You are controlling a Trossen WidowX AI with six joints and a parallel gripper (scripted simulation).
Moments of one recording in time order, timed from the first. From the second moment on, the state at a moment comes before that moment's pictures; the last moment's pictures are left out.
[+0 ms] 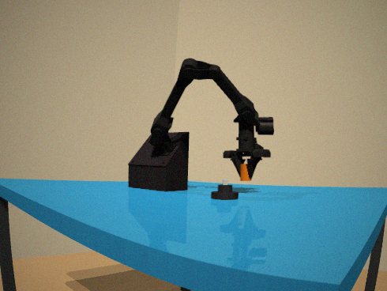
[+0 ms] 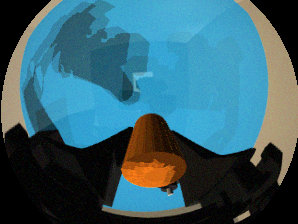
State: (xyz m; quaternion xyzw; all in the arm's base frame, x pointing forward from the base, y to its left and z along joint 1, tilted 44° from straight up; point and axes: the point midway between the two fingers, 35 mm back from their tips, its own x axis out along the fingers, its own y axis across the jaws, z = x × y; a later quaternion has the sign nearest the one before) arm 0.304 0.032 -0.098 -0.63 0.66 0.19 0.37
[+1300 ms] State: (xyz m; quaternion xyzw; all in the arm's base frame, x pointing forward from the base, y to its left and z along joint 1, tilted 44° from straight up) arm 0.306 0.081 -0.029 -0.62 0.66 0.20 0.36
